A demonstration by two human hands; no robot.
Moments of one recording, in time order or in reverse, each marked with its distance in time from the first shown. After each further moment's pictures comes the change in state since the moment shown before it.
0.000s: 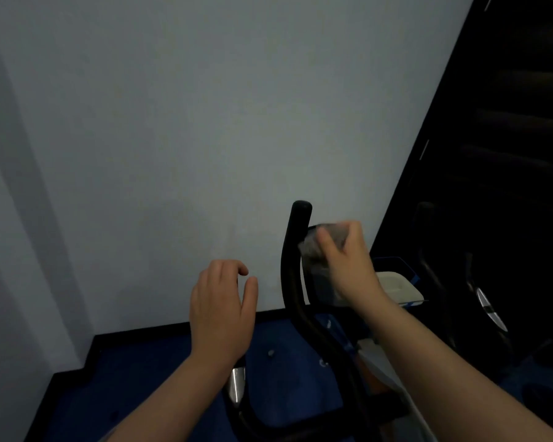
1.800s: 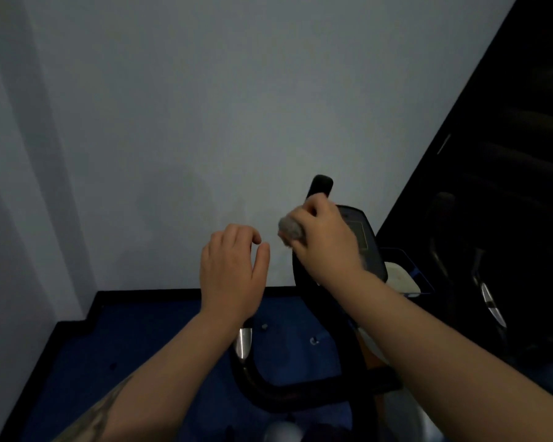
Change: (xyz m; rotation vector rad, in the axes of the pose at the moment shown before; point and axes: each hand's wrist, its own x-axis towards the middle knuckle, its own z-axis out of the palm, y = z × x) left_hand -0.001 -0.002 0.002 0.074 0.019 0.006; right_hand -0.015 -0.016 0.032 -0.795 -0.201 -0.501
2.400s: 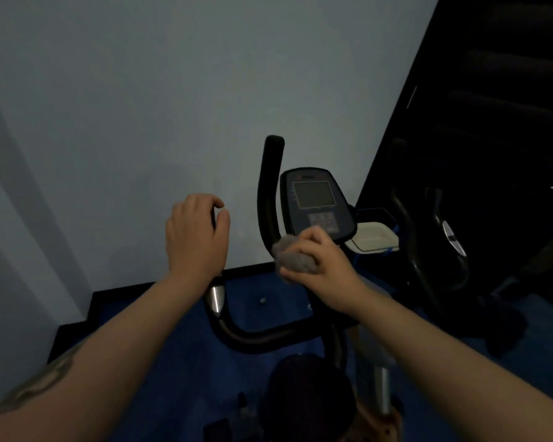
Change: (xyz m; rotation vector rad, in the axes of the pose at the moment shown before) left_hand 0.001 0.010 -0.013 -0.003 -0.067 -0.039; right_hand -0.120 0.028 -0.003 0.653 -0.177 0.186
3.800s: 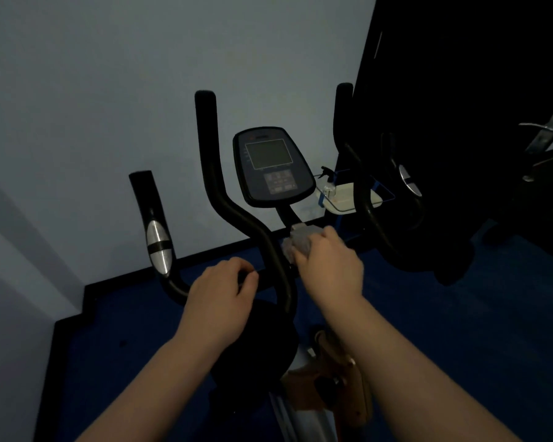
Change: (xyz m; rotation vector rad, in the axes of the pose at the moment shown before) left_hand -0.136 0.067 0.008 -0.030 -0.560 -0.035; right_hand -0.084 0.009 -0.006 -0.628 0.265 0.548
